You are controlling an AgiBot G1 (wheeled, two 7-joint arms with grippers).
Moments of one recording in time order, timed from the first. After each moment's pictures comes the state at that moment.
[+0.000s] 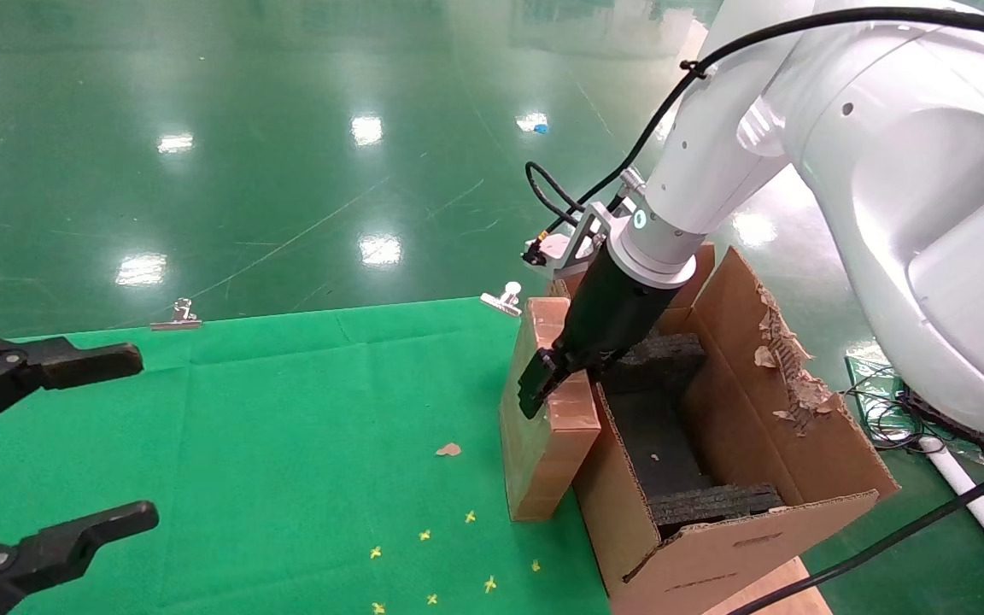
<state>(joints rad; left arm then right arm) -1.08 0.61 0.29 -1.28 0.72 1.49 -0.18 2.01 -1.28 -1.29 0.19 -1.69 -1.57 1.15</state>
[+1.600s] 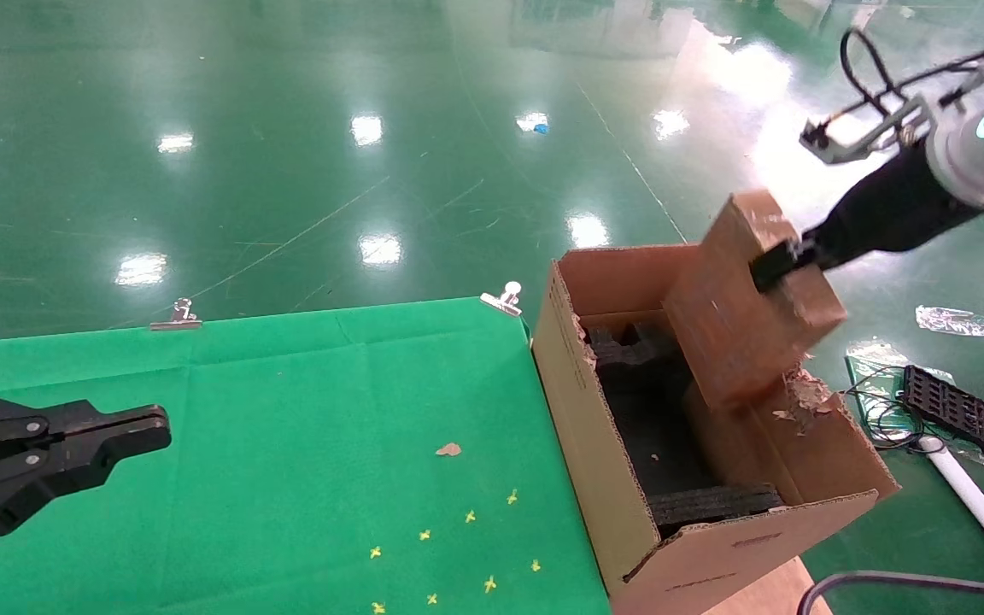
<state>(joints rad) -1.08 0.61 0.29 -1.28 0.72 1.49 -0.18 2.23 -0.94 -1.31 0.06 -1.77 -1.42 0.93</state>
